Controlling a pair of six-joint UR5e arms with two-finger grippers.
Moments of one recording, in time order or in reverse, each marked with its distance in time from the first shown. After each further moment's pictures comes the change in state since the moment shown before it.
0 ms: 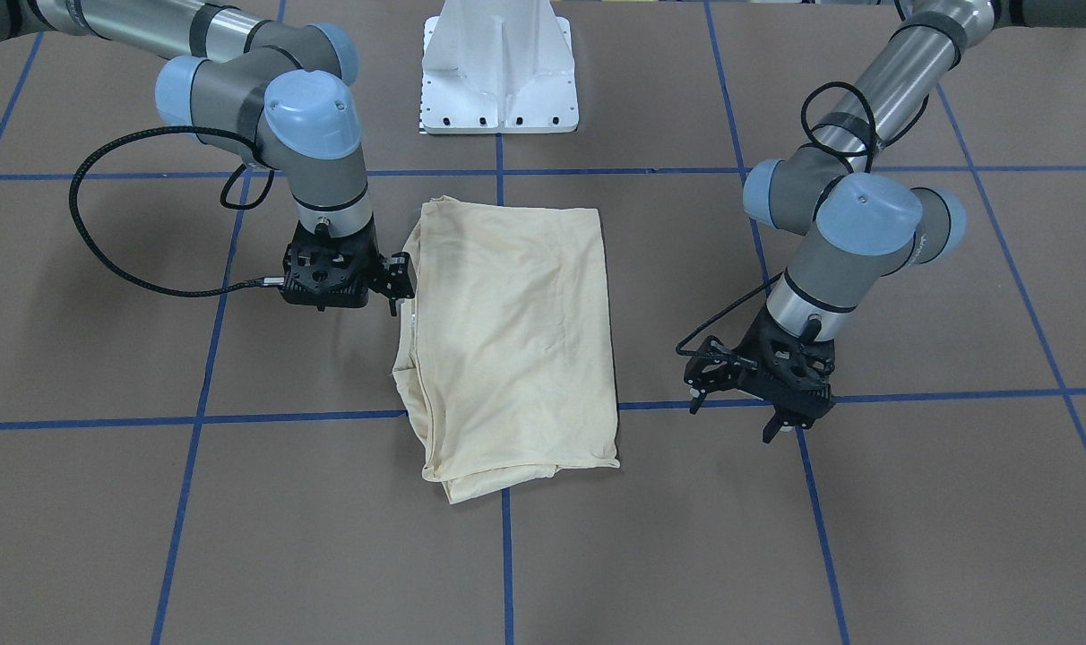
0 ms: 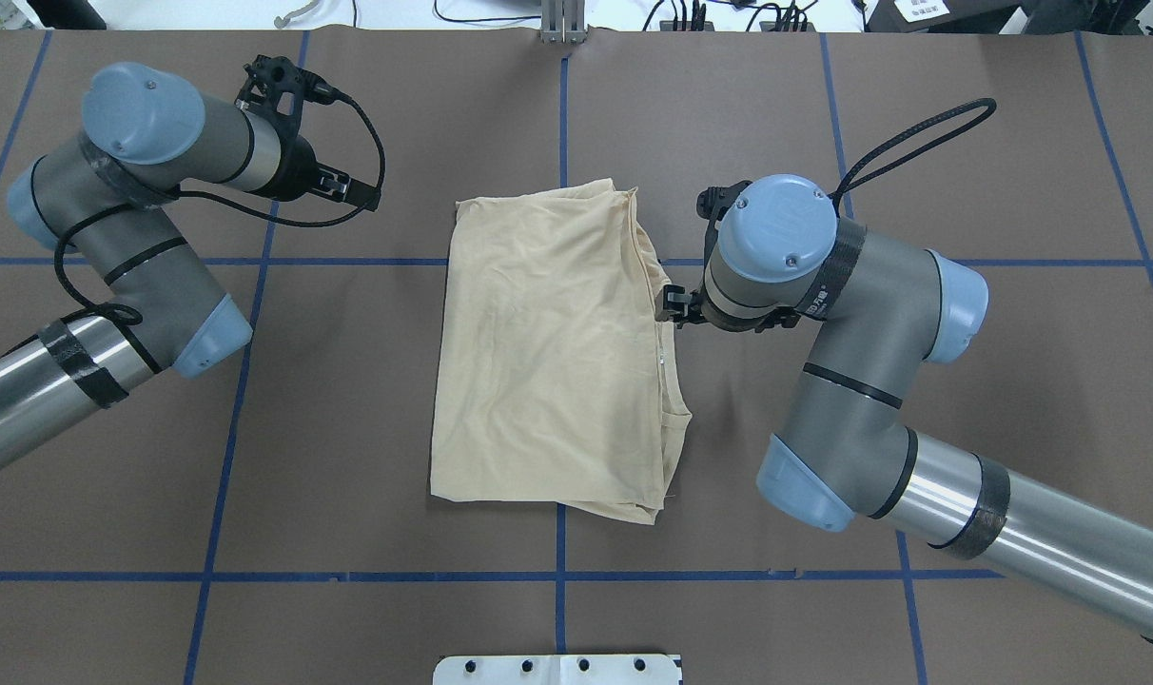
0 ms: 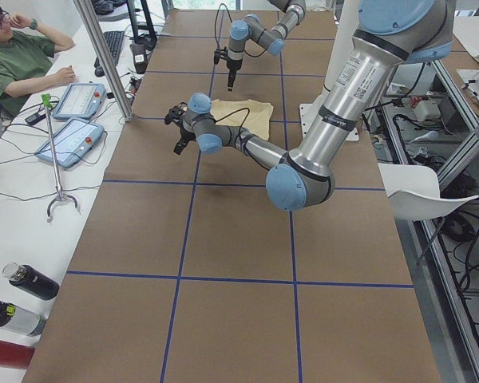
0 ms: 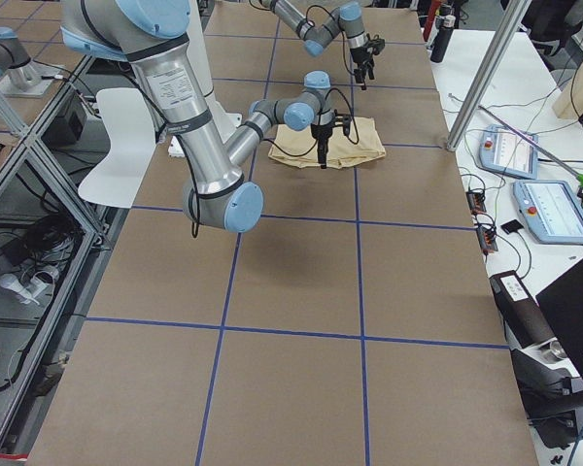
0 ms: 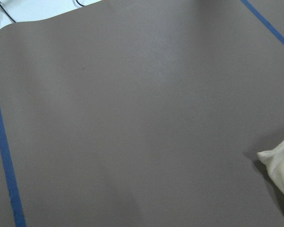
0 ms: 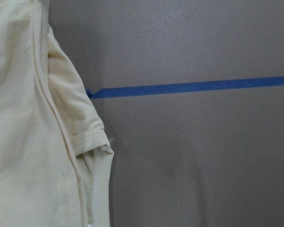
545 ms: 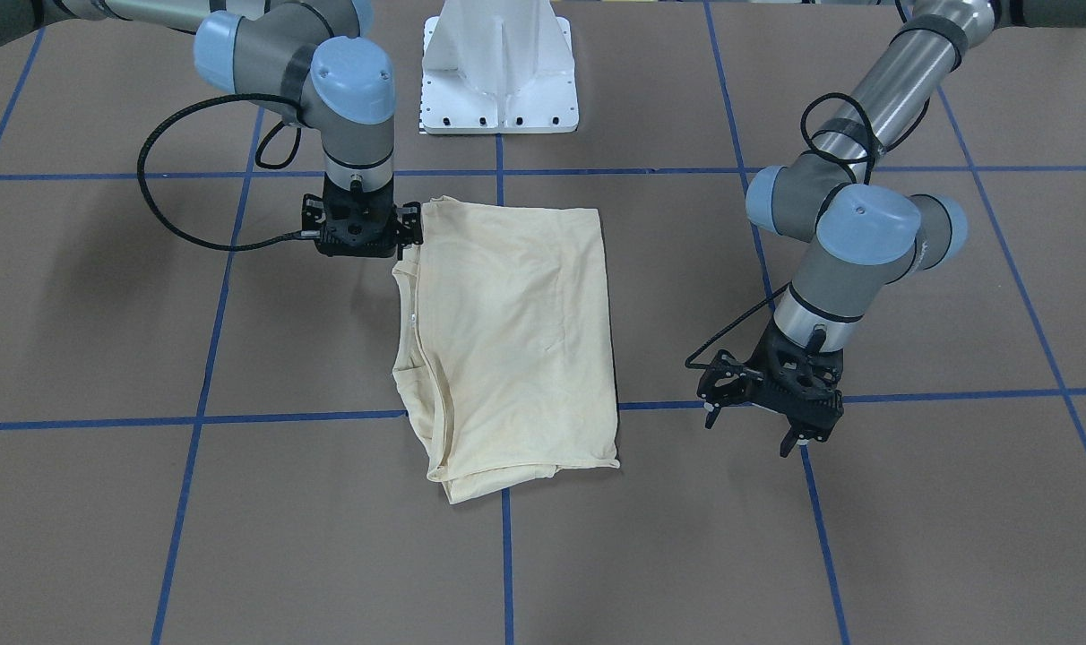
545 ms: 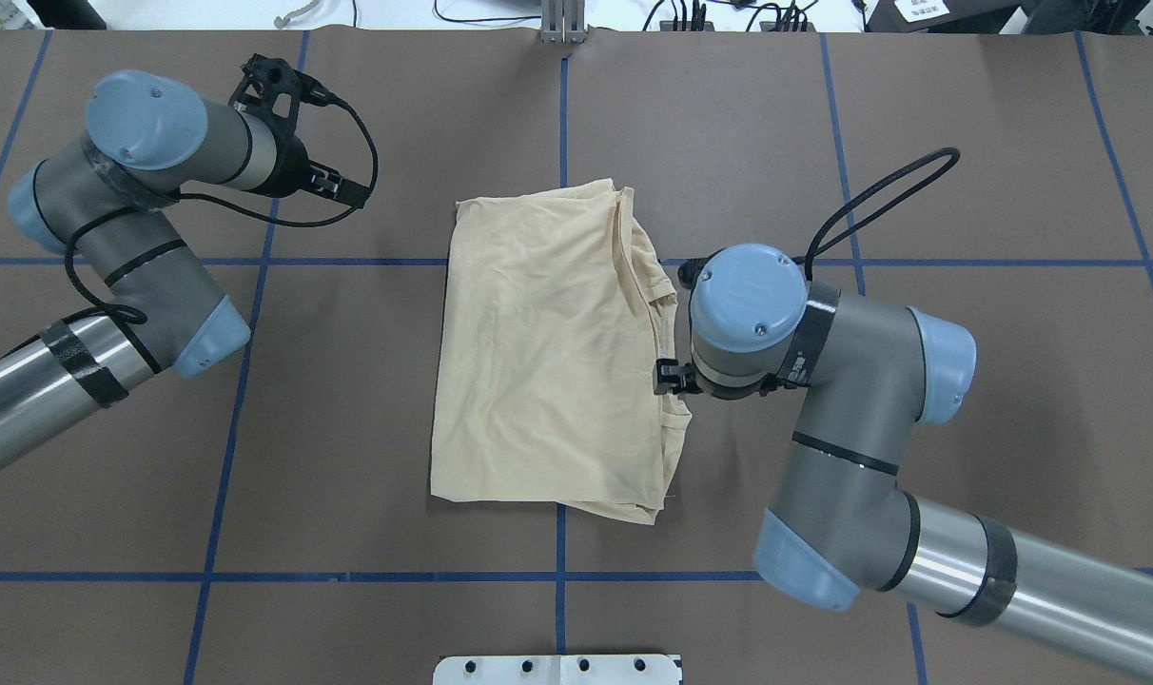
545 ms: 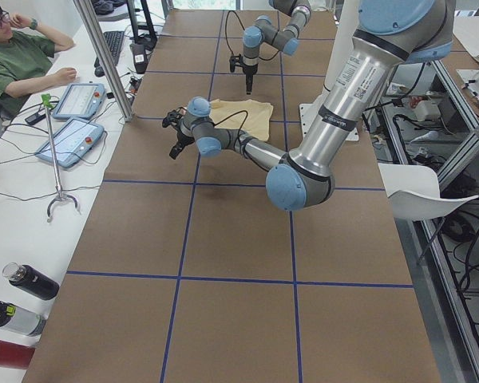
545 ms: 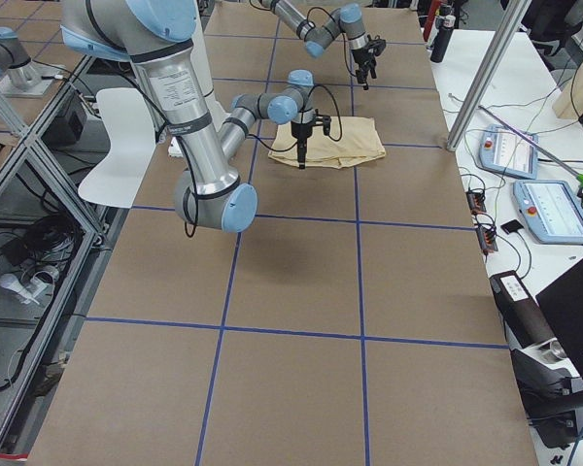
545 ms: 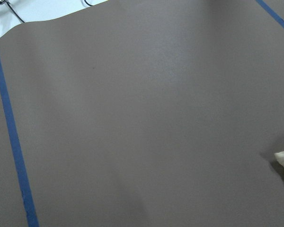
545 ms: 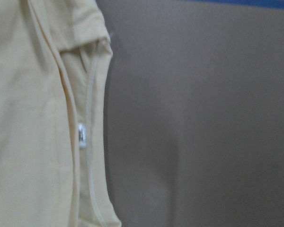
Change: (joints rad) left arm -0.004 -0.004 0.047 -0.001 0.088 0.119; right arm -0.078 -0.014 0.080 -0.139 0.000 -0.050
